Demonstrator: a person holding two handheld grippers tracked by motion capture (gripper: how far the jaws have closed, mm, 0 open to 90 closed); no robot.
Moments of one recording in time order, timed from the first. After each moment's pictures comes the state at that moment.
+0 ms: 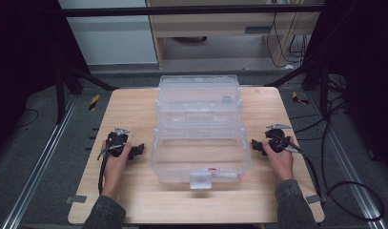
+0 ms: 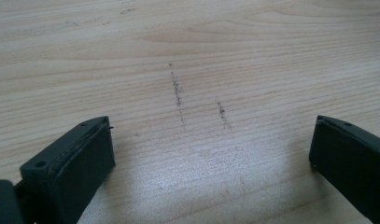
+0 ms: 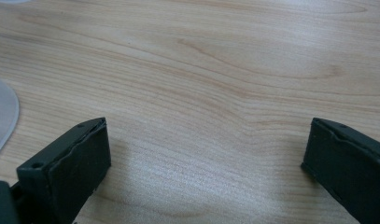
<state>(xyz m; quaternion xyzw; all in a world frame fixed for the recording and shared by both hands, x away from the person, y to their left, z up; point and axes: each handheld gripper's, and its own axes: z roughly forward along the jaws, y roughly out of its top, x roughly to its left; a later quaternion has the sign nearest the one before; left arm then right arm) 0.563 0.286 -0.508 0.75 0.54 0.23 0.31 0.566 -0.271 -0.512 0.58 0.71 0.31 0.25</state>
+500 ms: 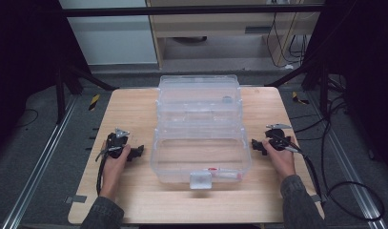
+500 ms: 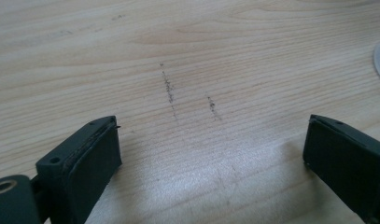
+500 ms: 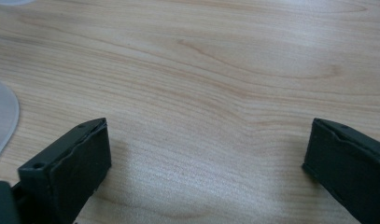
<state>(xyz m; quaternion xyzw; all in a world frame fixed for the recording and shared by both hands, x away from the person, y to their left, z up) 0.551 0.286 -0.499 0.77 0.50 0.24 0.31 0.568 -0.272 -0.510 0.58 0.71 0.31 0.25</state>
